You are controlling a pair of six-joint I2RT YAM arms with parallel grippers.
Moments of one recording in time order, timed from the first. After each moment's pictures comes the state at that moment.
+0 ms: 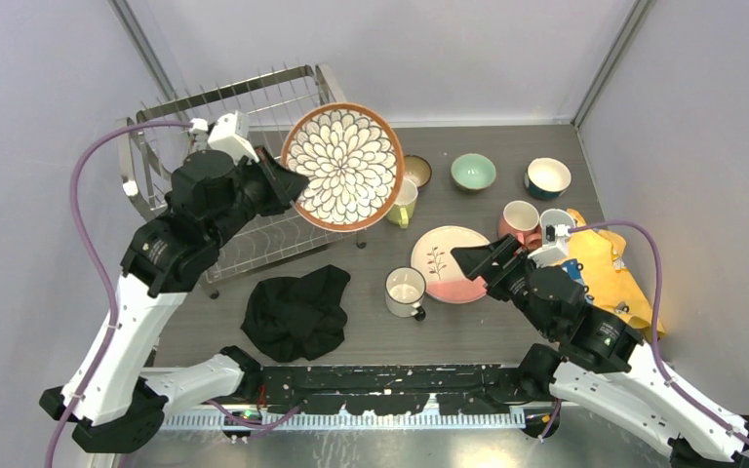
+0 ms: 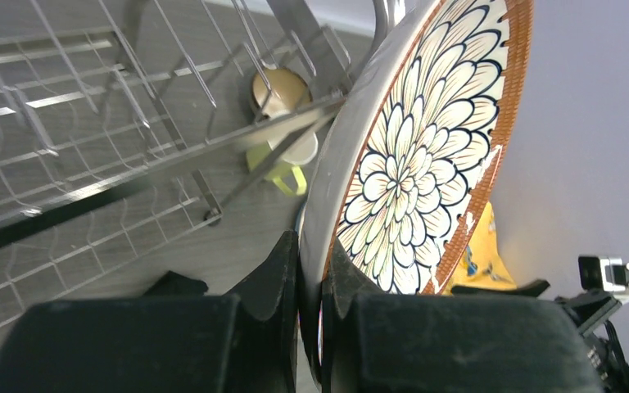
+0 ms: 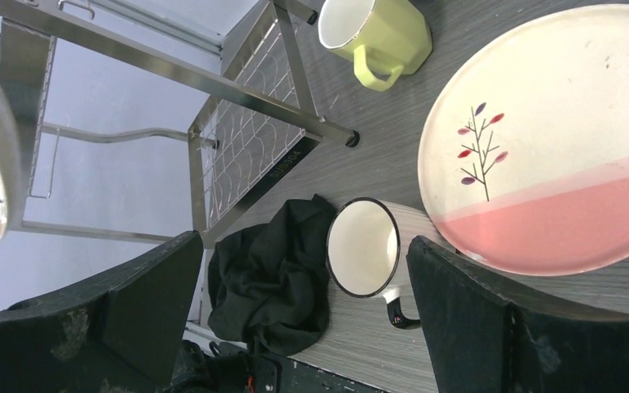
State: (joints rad) left arm -0.60 1.02 1.53 -0.79 -0.14 -0.62; right arm 0.88 0.45 0.68 -0.54 0.45 1.08
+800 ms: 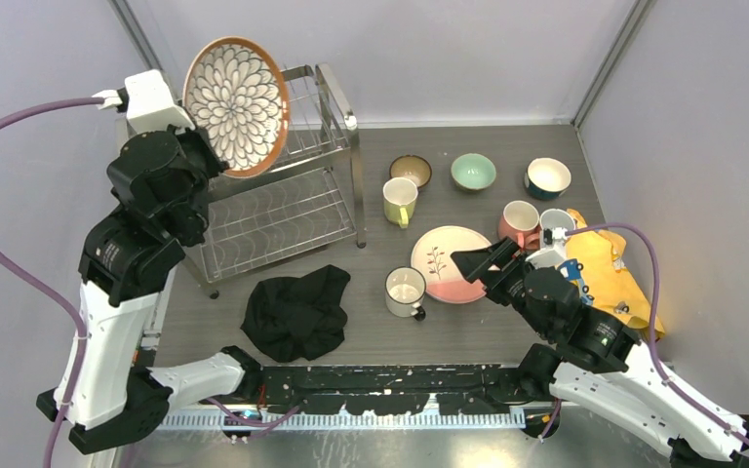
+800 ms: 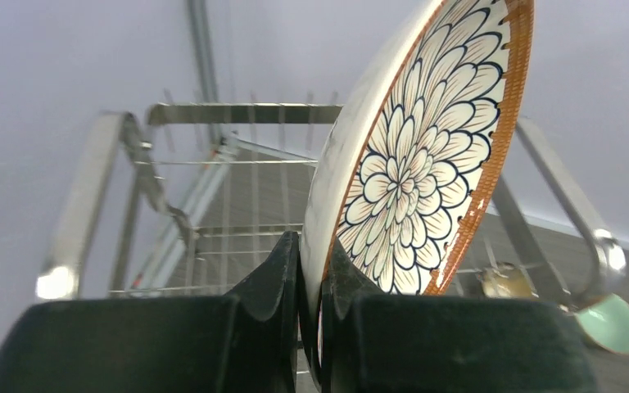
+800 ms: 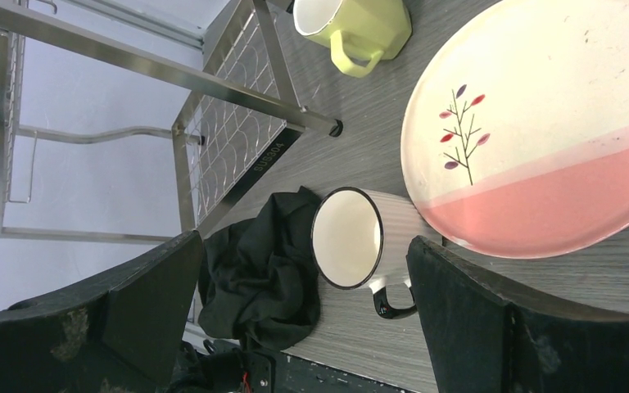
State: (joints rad) left arm -0.60 1.08 1.83 -0.80 -0.80 -0.21; right arm 0.88 0.44 0.65 -0.58 0.45 1.13
